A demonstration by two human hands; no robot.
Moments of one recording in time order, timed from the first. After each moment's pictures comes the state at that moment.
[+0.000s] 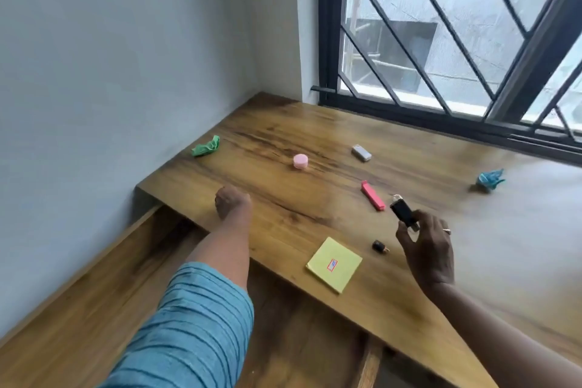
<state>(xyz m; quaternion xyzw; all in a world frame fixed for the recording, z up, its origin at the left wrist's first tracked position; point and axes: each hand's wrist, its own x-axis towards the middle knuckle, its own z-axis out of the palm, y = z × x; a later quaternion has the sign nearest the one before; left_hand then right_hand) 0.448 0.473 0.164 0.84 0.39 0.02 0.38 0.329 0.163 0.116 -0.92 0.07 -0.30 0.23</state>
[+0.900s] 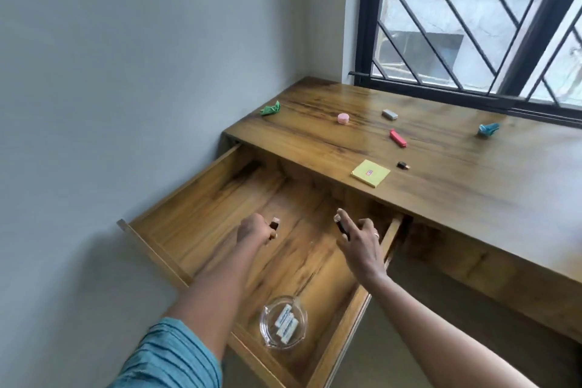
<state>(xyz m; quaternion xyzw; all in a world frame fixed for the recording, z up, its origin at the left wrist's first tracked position) 0.125 0.574 0.156 0.91 0.27 -0.14 0.28 0.075 0.365 0.132 -0.94 0.00 -0.05 0.34</state>
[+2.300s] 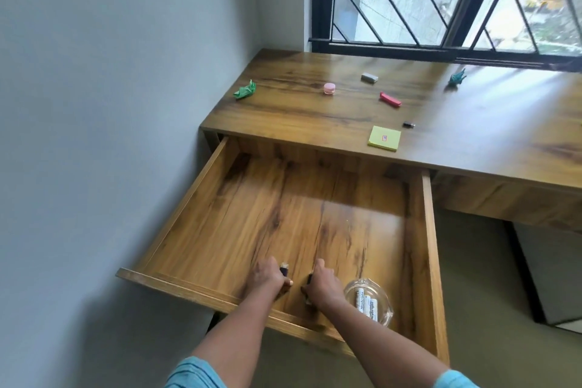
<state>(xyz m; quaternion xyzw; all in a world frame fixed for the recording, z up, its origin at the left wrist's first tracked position) 0.115 0.712 0.071 0.94 0.05 -0.30 0.16 0.059 0.608 0.053 -0.88 0.26 0.19 0.35</state>
